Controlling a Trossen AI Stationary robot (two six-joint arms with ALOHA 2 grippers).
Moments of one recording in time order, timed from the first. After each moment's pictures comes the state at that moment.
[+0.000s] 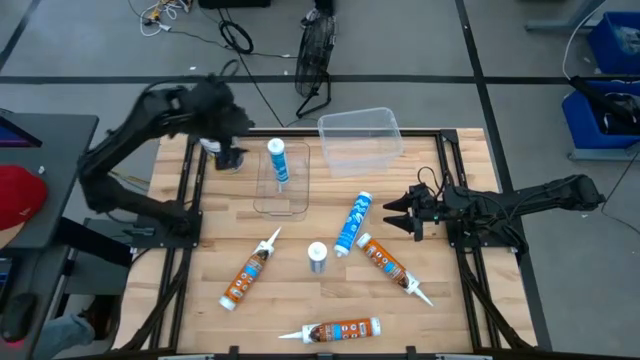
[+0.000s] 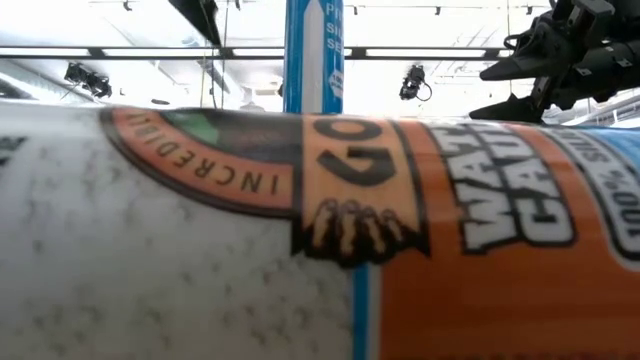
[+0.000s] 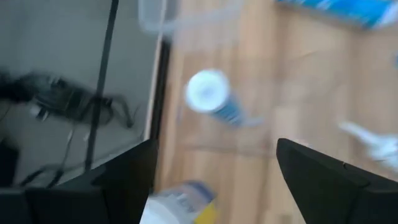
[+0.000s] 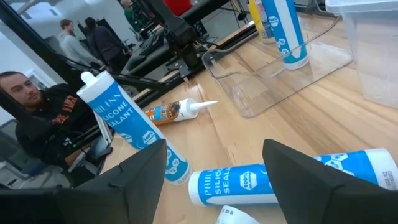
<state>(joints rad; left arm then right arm) 0.49 1.31 1.73 -1.34 -0.04 0.50 0.07 0.58 0.16 0.24 0.09 0.56</state>
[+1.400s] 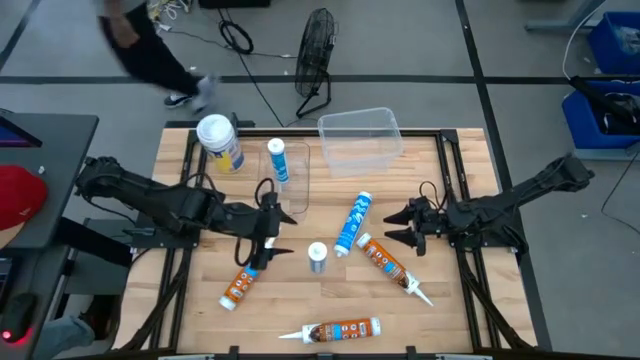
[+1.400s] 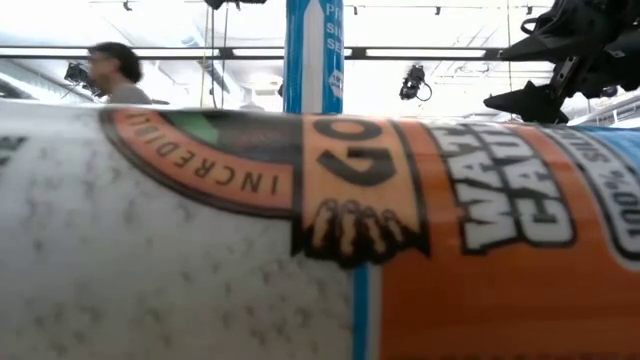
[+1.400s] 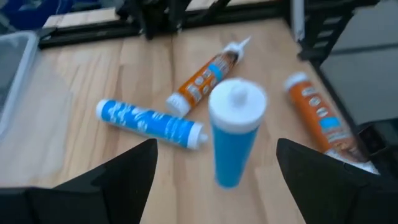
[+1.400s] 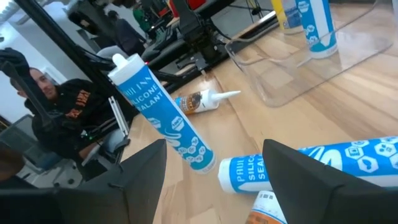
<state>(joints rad) -0.32 1.24 1.10 -0.42 -0.23 -0.07 0.36 0.67 0.16 0.32 0.33 0.62</state>
